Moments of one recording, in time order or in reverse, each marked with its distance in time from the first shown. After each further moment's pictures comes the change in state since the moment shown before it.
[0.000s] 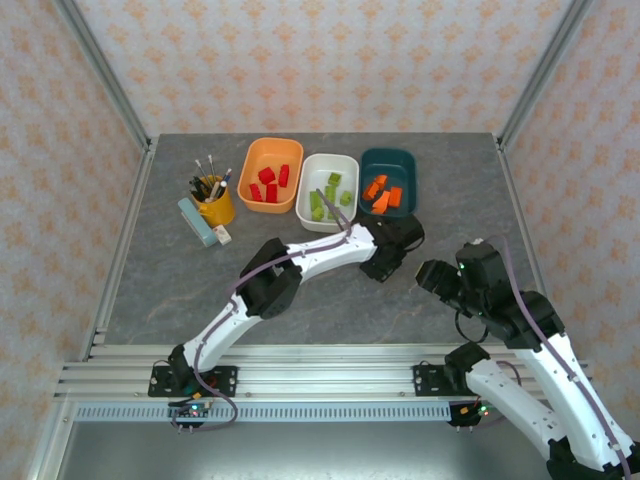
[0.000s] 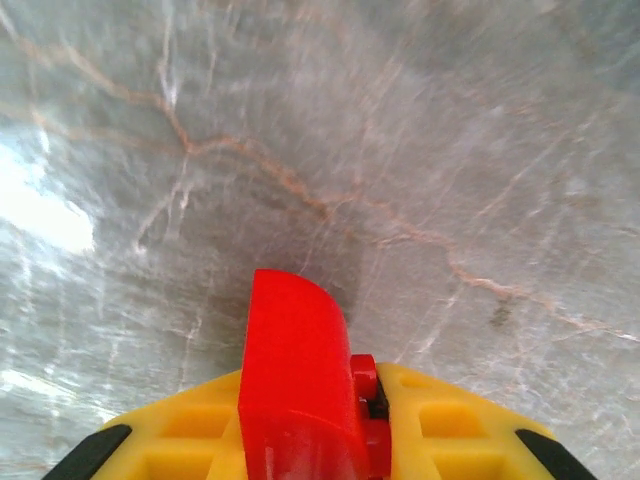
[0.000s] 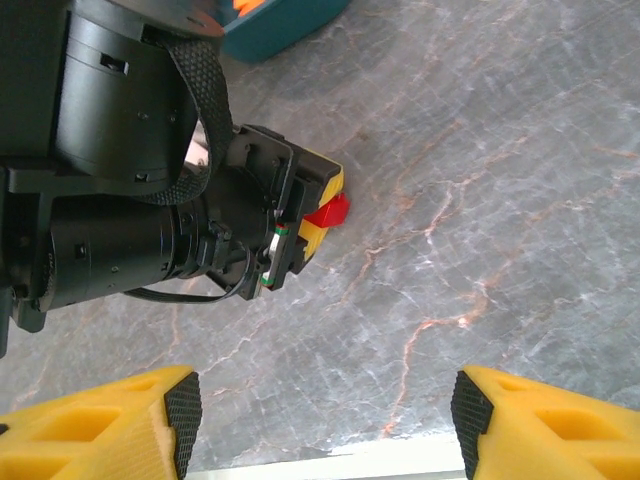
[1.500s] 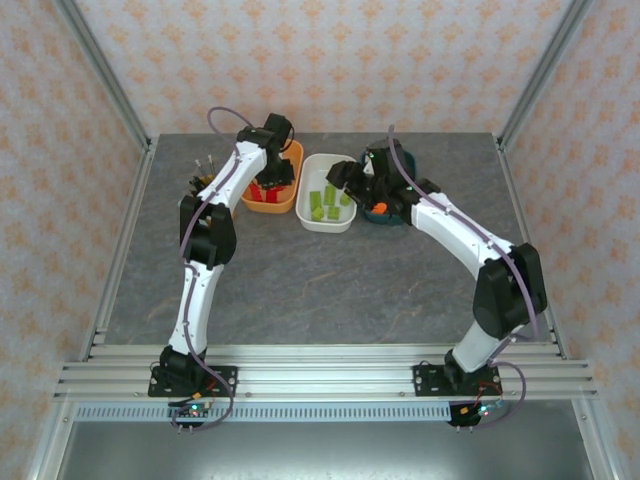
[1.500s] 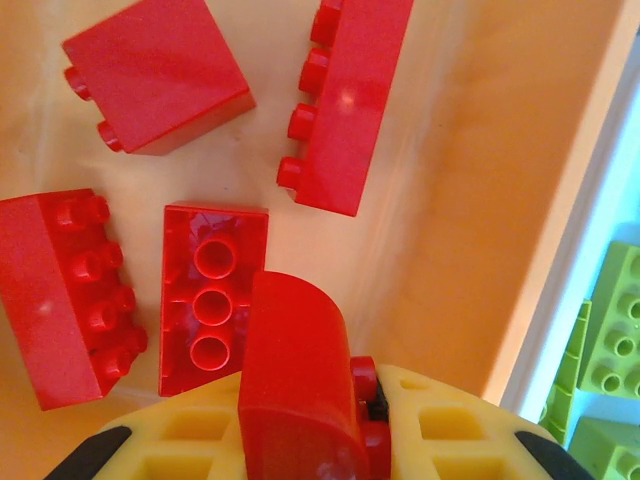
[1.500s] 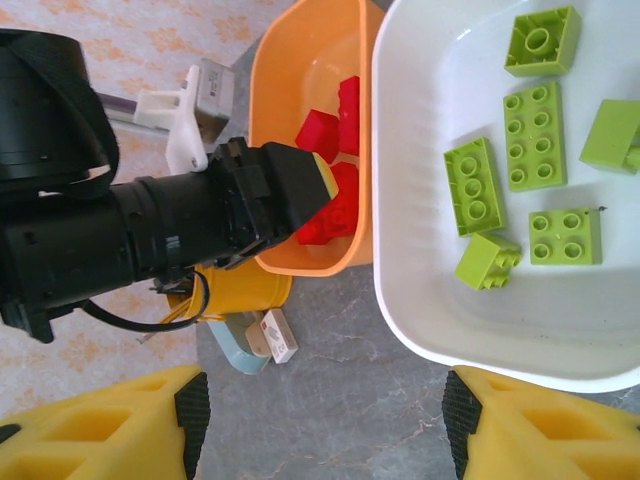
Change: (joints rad) left arm 0.695 0.028 0.231 -0.171 0.029 1.283; right arm 0.008 1.050 0.469 0.809 -0.331 0.055
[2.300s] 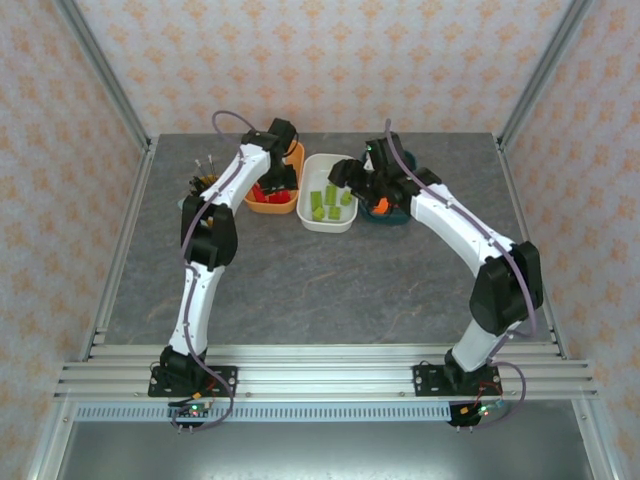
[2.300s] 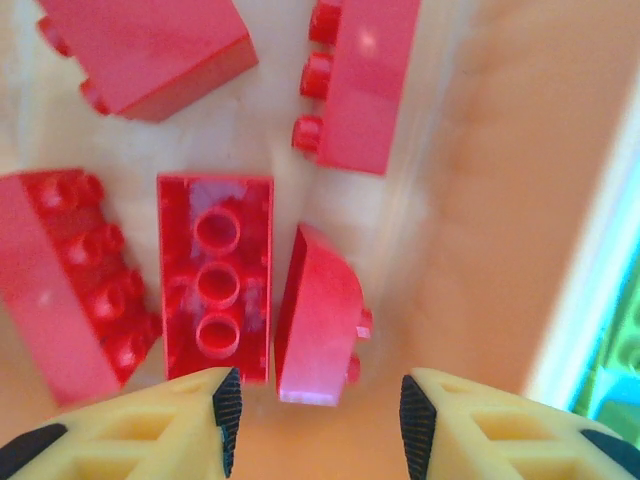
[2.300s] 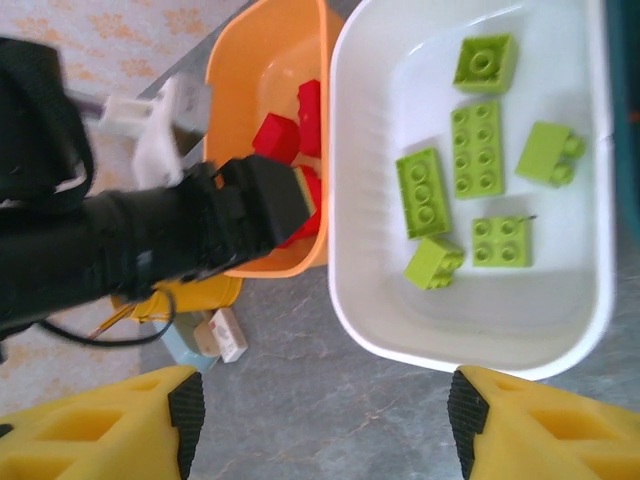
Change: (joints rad) left arm -0.031 -0.051 -0.079 -0.004 -0.018 -0.026; right arm 0.001 0.009 0.116 -0.201 0.089 -0.112
